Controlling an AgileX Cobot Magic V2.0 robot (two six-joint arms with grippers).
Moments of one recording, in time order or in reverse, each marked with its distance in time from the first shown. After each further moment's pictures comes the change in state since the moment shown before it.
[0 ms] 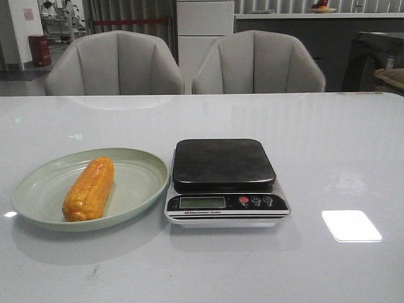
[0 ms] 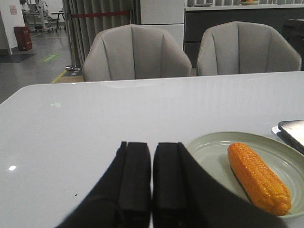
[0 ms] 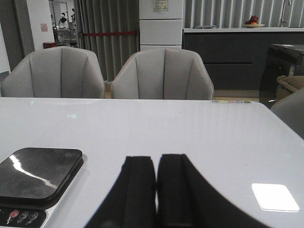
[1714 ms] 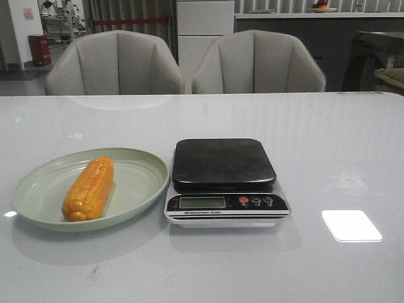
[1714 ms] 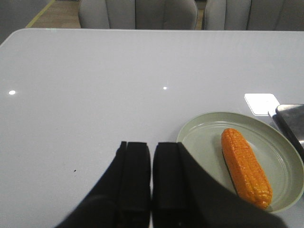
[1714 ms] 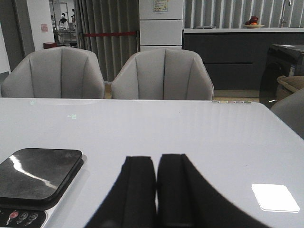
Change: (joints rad) left arm 0.000 0.440 -0.409 -0.070 0.278 0.000; right arm 0.000 0.000 0.000 0.001 -0.002 0.000
